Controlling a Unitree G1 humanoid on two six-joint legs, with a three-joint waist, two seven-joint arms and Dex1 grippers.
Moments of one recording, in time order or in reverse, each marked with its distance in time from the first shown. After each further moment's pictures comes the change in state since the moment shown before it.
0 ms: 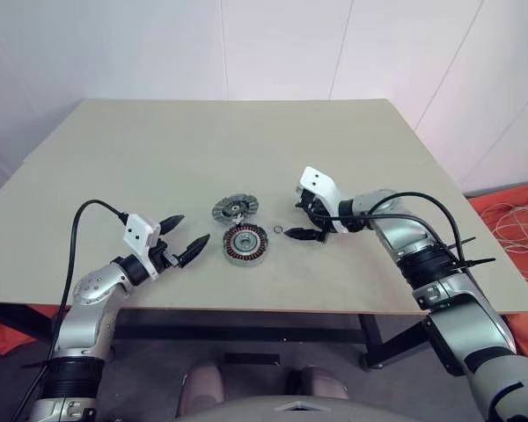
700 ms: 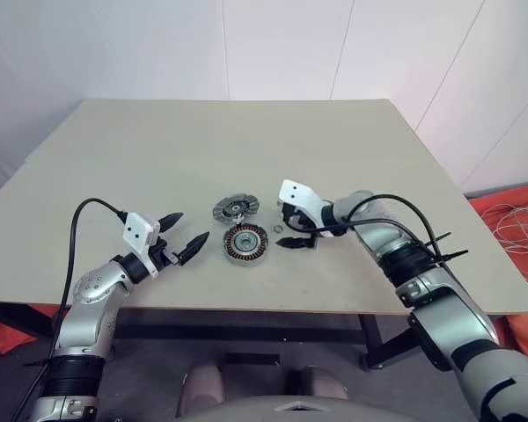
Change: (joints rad) left arm -0.005 0.000 0.000 0.003 0.003 -0.022 0.016; right arm -0.053 0.070 0.083 0.079 -0.125 -0.052 0.023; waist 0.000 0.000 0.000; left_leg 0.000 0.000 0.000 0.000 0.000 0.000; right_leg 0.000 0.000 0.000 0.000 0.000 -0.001
